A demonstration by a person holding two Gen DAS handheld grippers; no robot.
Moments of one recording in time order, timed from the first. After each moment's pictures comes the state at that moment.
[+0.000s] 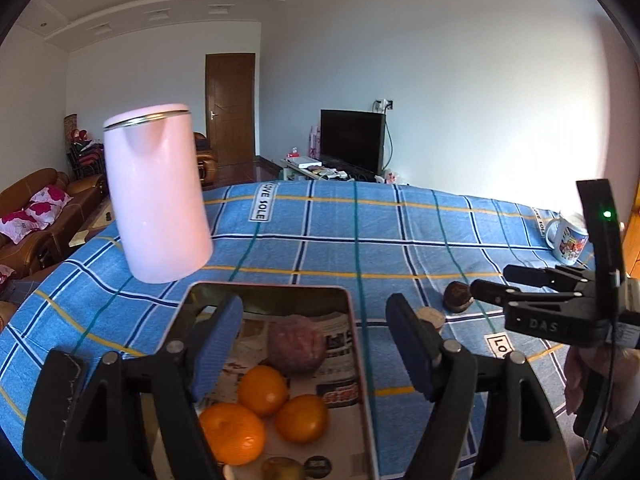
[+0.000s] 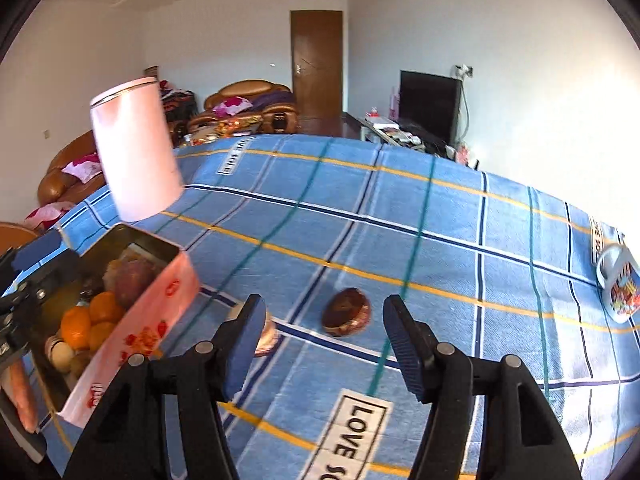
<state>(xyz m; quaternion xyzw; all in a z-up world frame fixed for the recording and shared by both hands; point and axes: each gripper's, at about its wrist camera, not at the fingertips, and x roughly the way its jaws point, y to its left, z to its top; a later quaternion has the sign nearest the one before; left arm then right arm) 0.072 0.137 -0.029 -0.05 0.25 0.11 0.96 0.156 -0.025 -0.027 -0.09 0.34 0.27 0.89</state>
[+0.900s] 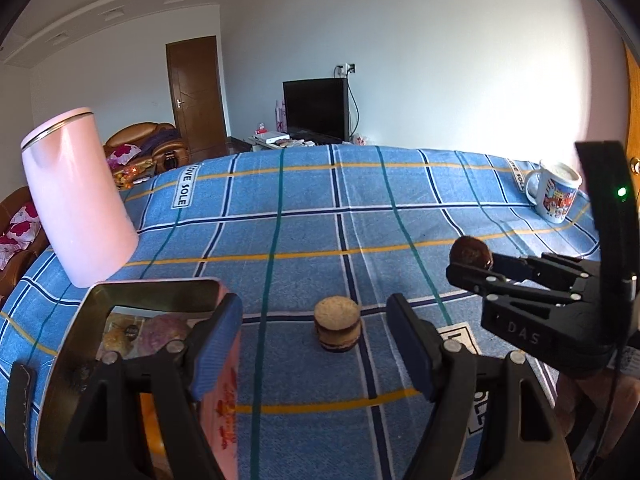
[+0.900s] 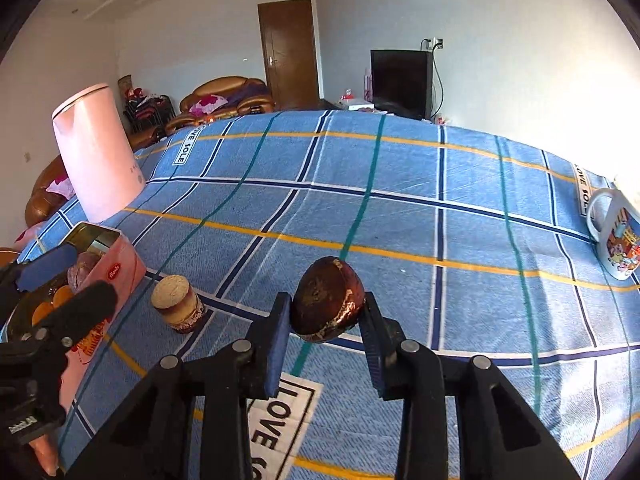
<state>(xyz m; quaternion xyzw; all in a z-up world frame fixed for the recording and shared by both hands) 0.131 0.056 -0.048 0.00 0.31 0.07 0.95 0.174 -0.069 -0.053 -0.06 0.36 0.24 0.90</state>
